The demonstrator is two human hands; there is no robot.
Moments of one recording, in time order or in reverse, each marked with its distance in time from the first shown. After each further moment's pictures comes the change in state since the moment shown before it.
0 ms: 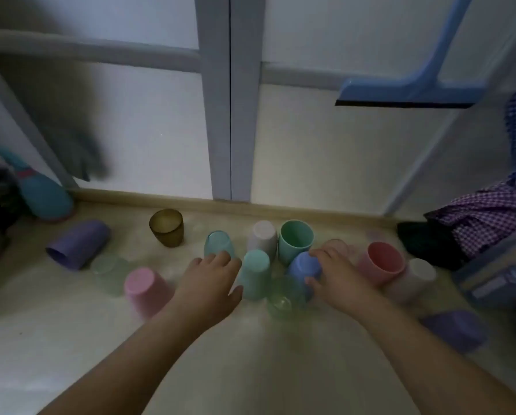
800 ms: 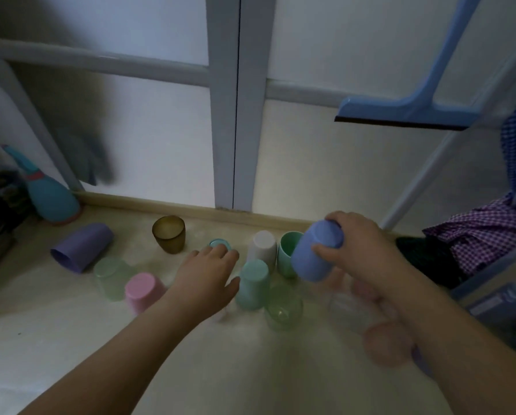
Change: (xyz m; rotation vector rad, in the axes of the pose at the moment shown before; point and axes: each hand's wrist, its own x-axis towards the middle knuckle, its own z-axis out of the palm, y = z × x) left_hand 0.009 -0.004 -0.018 -0.074 0.135 -0.023; right_hand -0.007 -0.042 -0.100 0.066 0.201 0.007
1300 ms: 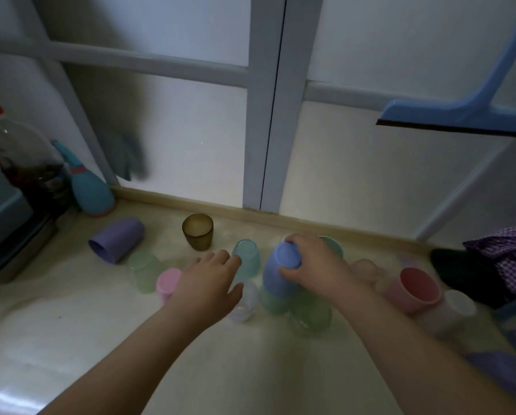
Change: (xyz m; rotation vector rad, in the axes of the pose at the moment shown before) left_hand -0.022 -0.032 0.000 -0.015 0.011 -0.120; right_hand 0.028 -0.053 0.085 0.088 -0.186 -0.138
